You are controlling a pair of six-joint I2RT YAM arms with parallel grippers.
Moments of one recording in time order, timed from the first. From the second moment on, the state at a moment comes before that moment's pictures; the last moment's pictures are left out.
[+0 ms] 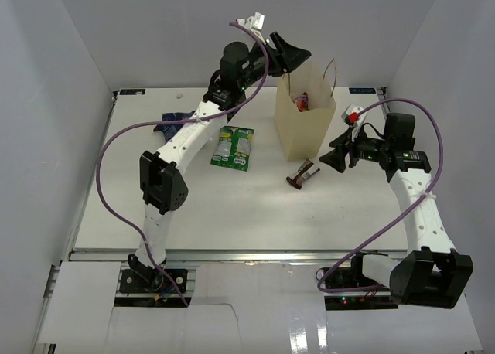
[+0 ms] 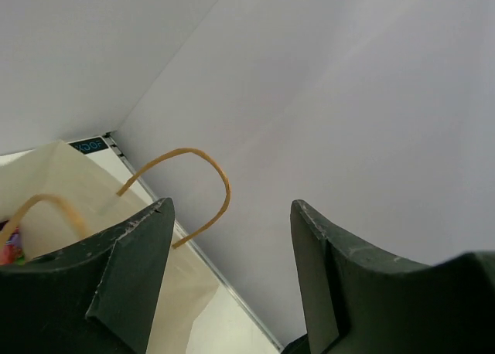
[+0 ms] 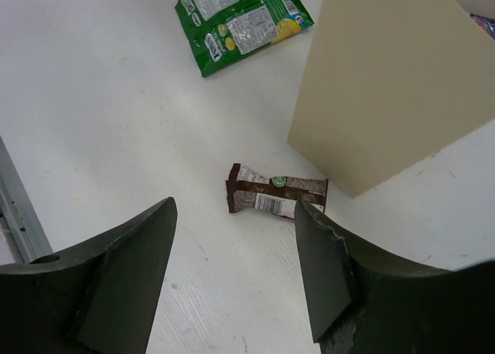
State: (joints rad) left arm -0.60 2.15 2.23 0.15 0.30 -0.81; right arm -0.06 1.15 1.06 -0.58 -0.96 -0.57
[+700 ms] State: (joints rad) left arm -0.58 0.70 0.92 -0.26 -0.22 -0.57; right arm 0.74 1.77 1.25 -0.17 -0.05 0.11
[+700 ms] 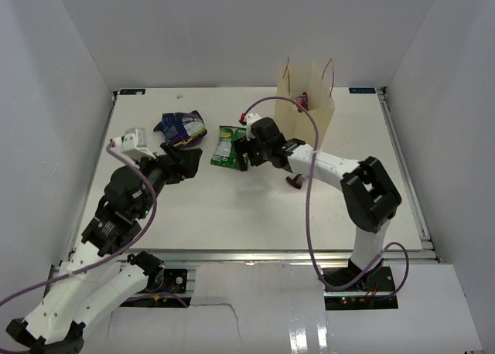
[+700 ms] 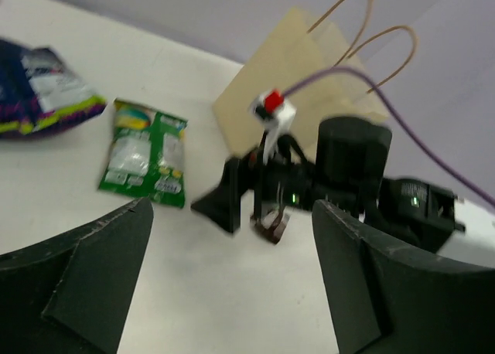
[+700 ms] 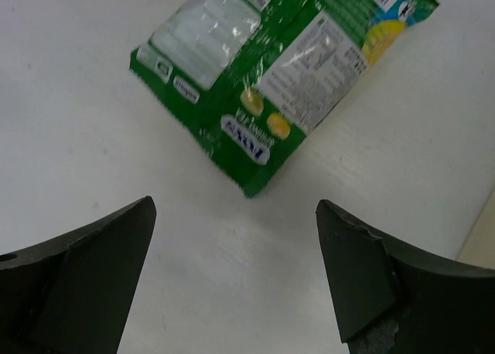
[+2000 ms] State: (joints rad) left arm -0.58 0.55 0.73 -0.57 -0.33 -0.85; right arm 0.69 2.02 1.32 0.12 -0.11 0.29
